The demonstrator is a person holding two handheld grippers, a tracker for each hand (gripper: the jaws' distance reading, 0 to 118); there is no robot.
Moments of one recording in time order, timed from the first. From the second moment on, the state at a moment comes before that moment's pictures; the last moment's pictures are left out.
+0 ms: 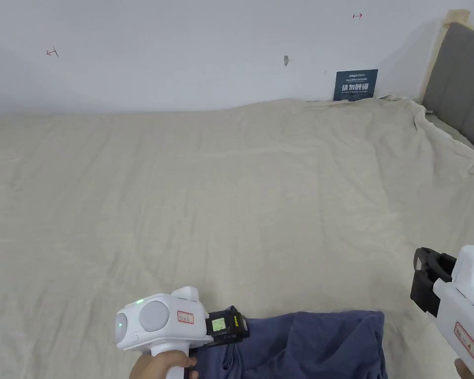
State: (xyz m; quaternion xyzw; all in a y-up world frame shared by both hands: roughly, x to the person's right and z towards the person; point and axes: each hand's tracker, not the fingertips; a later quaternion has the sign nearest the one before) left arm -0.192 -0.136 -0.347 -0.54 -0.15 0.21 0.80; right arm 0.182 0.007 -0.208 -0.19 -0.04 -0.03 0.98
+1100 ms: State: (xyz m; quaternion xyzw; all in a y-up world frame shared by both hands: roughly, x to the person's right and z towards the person) left arm -0.201 -0.181 -0.299 -0.43 -0.08 0.08 0.90; right arm 0.190 0.016 -0.198 -0.19 -0.05 -0.02 0.98
